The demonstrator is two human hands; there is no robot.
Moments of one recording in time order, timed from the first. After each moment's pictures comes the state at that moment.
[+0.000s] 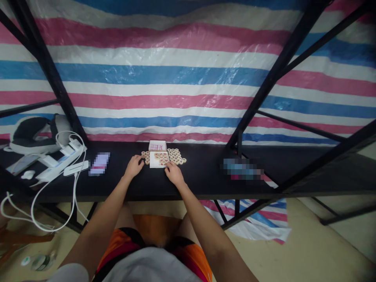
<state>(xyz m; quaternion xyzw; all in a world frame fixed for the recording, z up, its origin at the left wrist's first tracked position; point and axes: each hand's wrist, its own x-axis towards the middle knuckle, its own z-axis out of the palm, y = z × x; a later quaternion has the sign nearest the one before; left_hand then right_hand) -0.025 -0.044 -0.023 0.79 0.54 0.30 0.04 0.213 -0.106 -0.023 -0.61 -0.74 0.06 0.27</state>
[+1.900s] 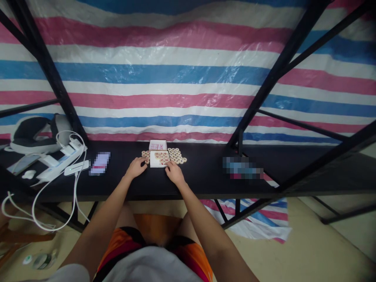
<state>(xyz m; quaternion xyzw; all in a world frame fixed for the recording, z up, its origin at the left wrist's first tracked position) -0.021 -0.048 -0.022 0.82 0.51 0.26 0.07 0.213 -0.105 -0.025 -0.60 -0.74 0.06 0.29</state>
